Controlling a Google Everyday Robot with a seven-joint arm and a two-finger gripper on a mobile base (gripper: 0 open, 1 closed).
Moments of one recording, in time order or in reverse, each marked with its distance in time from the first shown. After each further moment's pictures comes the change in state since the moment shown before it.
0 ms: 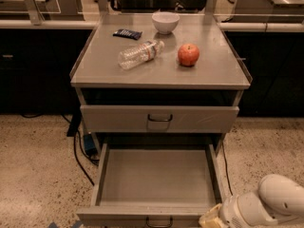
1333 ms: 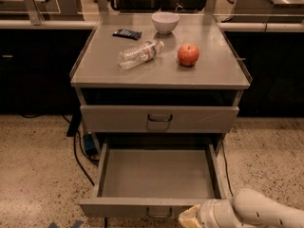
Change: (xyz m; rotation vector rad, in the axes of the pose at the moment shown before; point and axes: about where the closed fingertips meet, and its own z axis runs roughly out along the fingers) arm -0.016 -0.024 0.099 0.038 -0.143 -0.034
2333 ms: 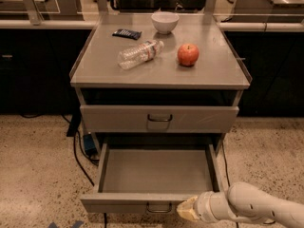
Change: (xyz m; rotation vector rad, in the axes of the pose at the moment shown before) arm -0.013 -0.026 0.012 0.034 -0.013 -0.048
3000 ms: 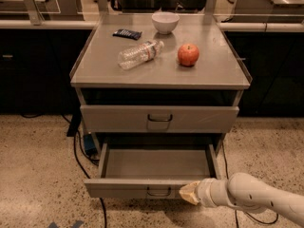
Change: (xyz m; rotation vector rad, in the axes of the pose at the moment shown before) arm -0.035 -0.055 -0.009 0.146 -0.054 0.006
